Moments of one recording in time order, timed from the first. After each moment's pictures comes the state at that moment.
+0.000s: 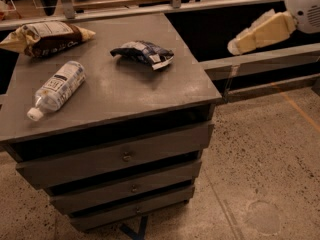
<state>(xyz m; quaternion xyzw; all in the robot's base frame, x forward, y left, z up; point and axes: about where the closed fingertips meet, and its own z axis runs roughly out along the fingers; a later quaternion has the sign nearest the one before) 0.563 -0.200 1.048 -0.43 0.75 0.05 0.50</state>
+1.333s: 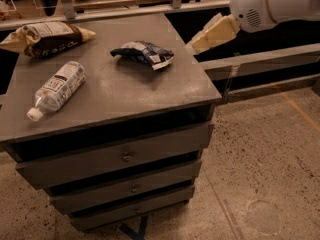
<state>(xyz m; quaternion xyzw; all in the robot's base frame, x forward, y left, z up) 0.607 -0.119 1.027 -0.48 0.71 0.08 0.50</state>
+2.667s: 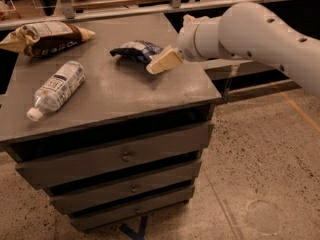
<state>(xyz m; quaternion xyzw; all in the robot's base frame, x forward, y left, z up) 0.677 -0.041 0.933 -0.46 0.71 0.04 0.53</state>
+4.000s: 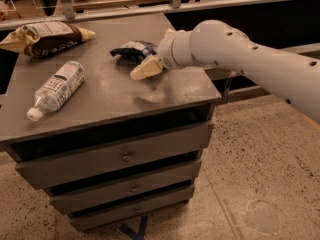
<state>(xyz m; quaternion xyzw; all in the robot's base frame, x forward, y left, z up) 0.707 0.014 0.884 -0.45 0.72 0.08 0.52</state>
